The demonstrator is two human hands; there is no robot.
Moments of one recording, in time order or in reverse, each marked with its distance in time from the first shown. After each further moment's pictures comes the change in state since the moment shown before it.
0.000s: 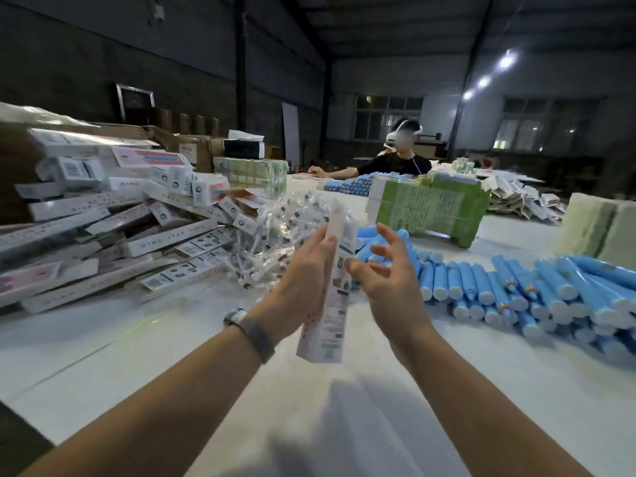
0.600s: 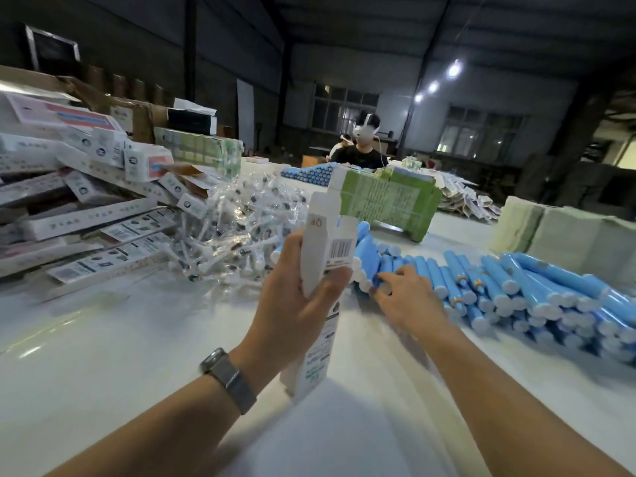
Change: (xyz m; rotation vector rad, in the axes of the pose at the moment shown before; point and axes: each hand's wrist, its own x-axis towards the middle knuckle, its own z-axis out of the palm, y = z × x) left_hand -0.014 -0.039 0.018 0.217 0.110 0.429; right_hand 0.059 0.073 -0.097 -1.354 -0.070 0.233
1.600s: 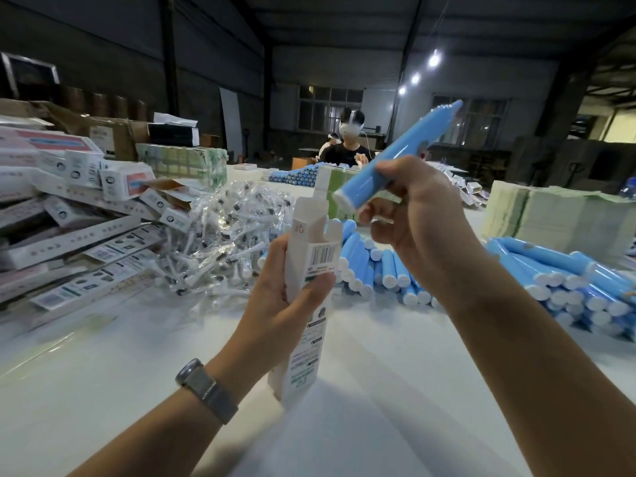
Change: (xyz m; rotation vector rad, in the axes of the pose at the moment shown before) left_hand 0.000 0.010 -0.002 -0.137 -0.172 -0.016; right_hand -0.065 -0.064 -0.132 1.598 0.049 -0.308
